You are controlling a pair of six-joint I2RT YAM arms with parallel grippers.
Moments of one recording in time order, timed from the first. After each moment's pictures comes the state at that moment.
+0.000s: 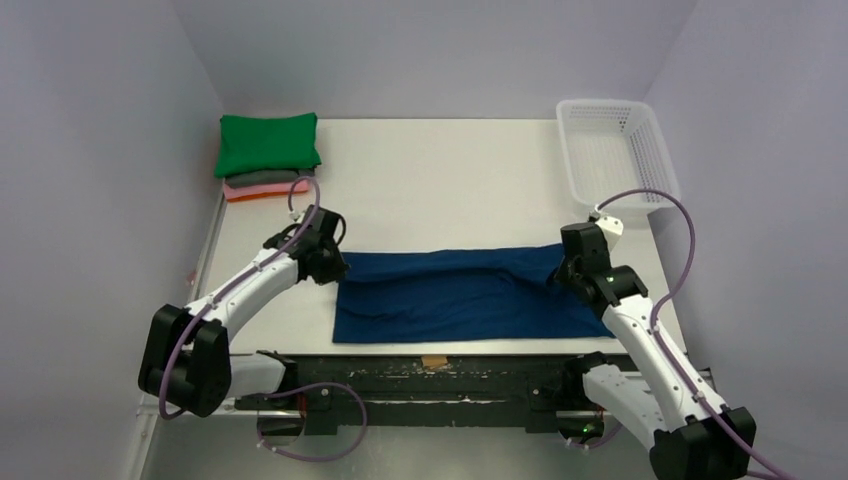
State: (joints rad) left arm -0.35 1.28 0.80 -0.60 -0.14 -0.78; right arm 0.27 0.88 0.73 -0.72 0.45 0.58
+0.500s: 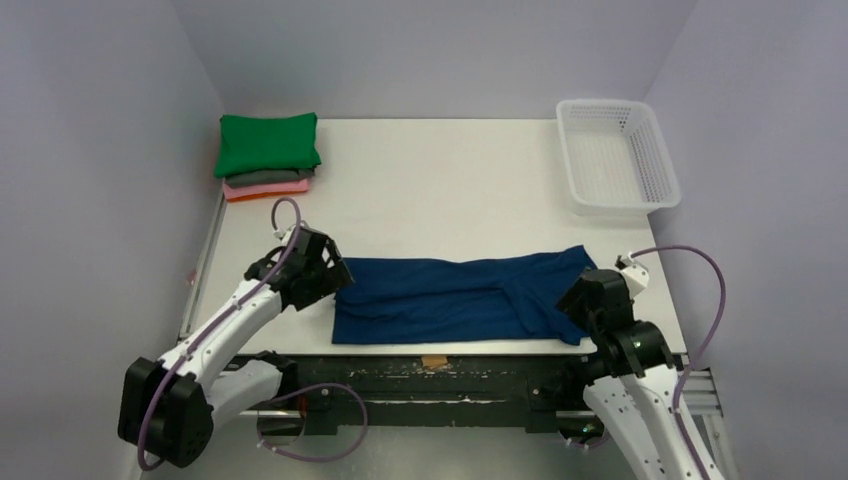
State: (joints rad) left arm -0.37 1.09 0.64 -0.65 -0.15 -0.83; right arm 0.27 0.49 0.57 -0.98 0.38 0.81
